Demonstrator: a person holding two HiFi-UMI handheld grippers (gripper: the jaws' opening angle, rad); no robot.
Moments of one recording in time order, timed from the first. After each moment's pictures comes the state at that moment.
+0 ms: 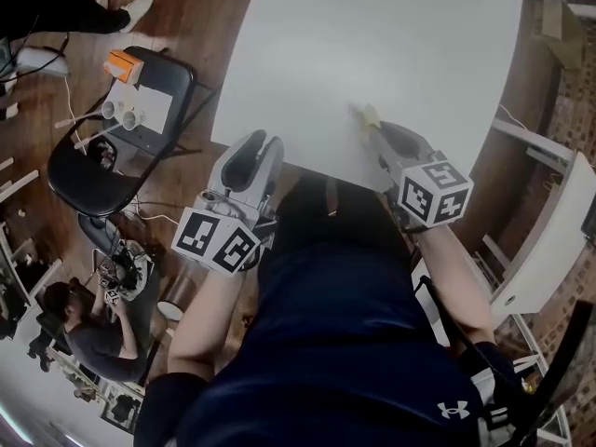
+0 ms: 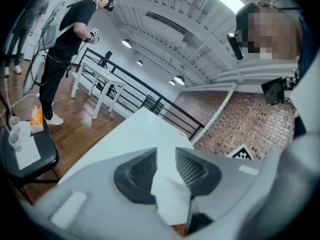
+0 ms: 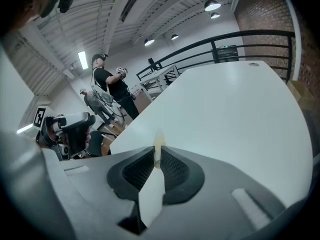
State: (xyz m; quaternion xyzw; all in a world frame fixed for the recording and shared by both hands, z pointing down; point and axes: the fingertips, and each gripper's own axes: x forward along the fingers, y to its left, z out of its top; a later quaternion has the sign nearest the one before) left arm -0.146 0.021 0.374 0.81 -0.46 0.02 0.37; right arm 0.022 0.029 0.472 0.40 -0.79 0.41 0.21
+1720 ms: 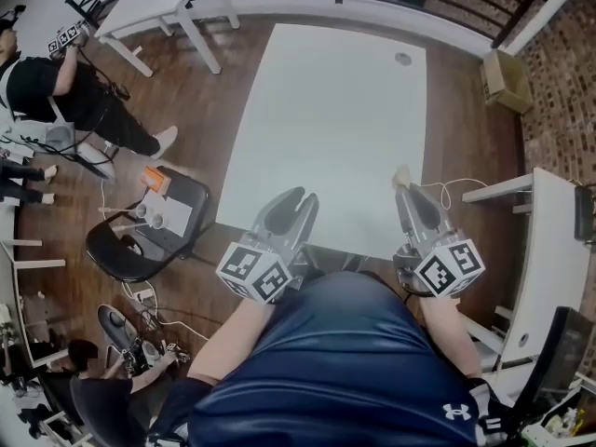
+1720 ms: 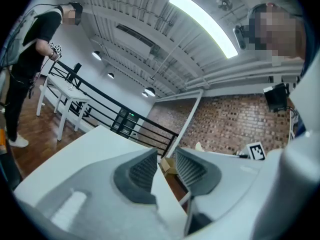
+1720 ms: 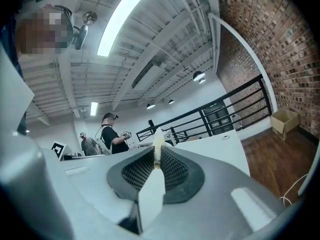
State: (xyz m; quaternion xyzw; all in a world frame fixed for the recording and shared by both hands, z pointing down) left arm 0.000 0.049 0.245 0.89 -0.36 -0.06 0.25; right arm 0.172 0.064 0.245 0.55 -0.81 0.22 -0.07
